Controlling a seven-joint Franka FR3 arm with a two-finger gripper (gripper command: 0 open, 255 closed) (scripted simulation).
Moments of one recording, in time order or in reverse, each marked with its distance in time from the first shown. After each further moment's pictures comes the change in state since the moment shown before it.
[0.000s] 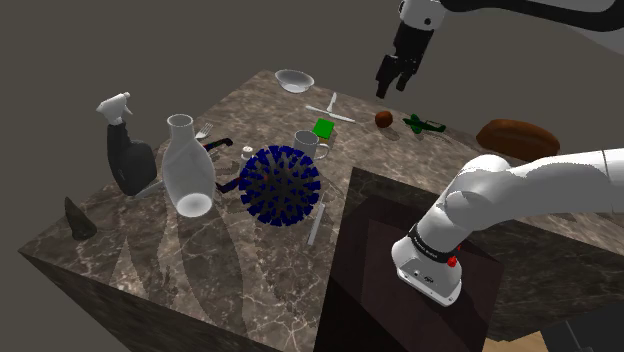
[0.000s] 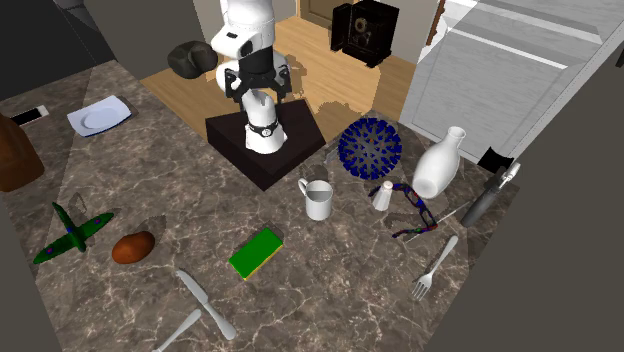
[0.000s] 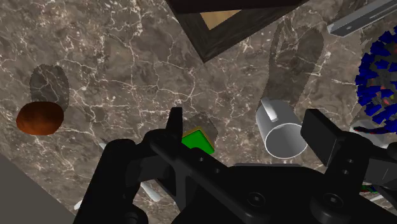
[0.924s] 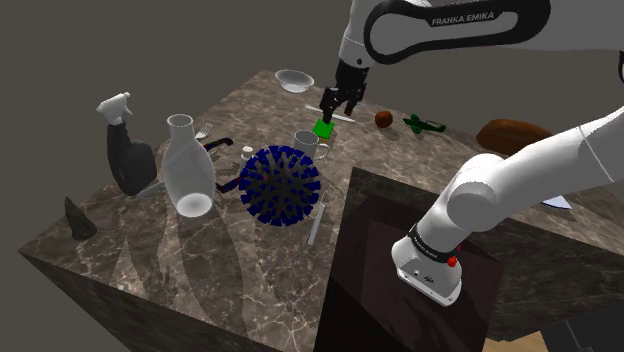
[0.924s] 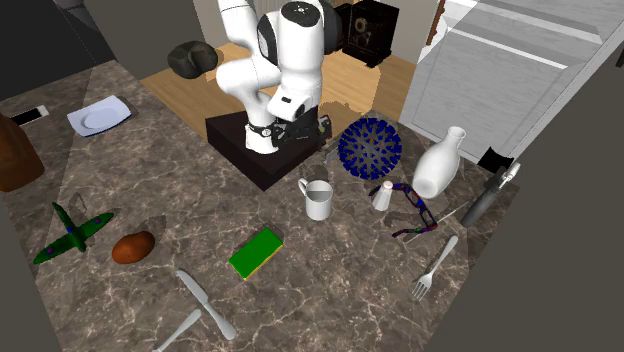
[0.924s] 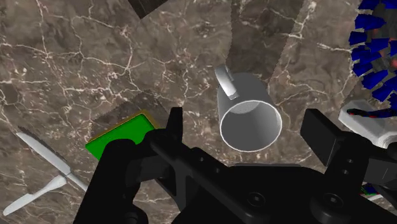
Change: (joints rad) arm 0.058 0.272 0.104 -0.081 0.077 0.383 0.130
